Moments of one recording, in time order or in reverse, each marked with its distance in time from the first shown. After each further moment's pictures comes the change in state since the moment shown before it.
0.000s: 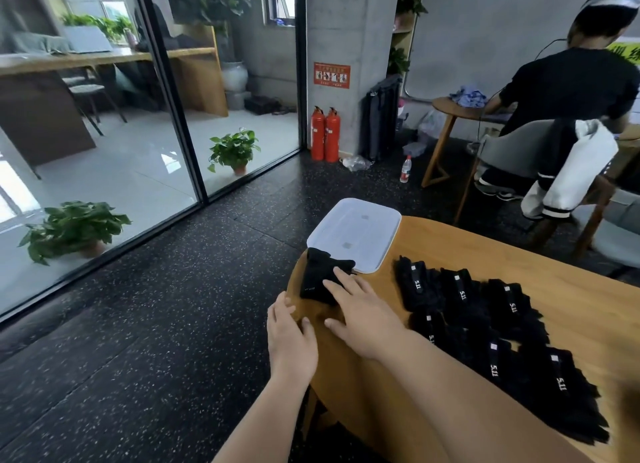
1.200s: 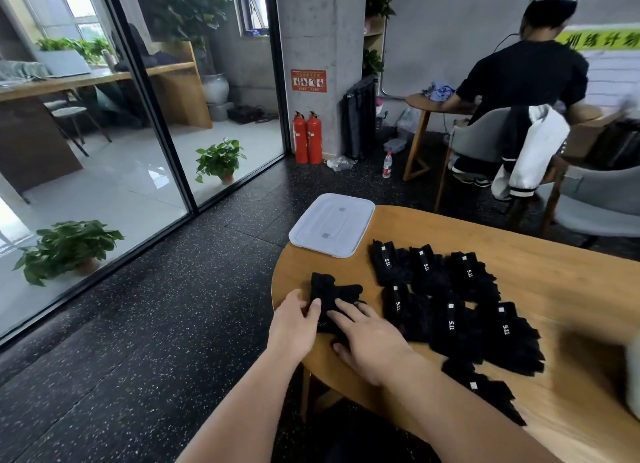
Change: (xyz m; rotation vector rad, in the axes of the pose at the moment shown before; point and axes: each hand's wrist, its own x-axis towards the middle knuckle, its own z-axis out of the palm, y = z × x) left_hand -0.033 0.038 -0.013 0.165 -0.332 0.014; right_hand -0.095 0.023 0.034 -0.029 -0.070 0.017
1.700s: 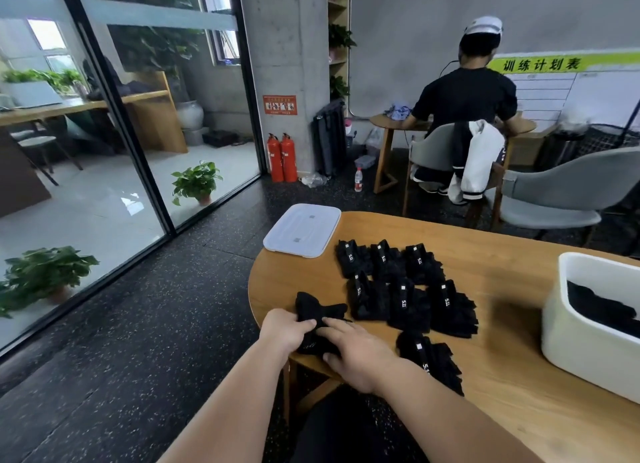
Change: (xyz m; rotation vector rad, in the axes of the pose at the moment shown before) left_hand -0.052 0.021 0.010 -0.042 -0.183 -0.103; right_hand -0.084 -0.002 0.002 0.152 -0.022 0.048
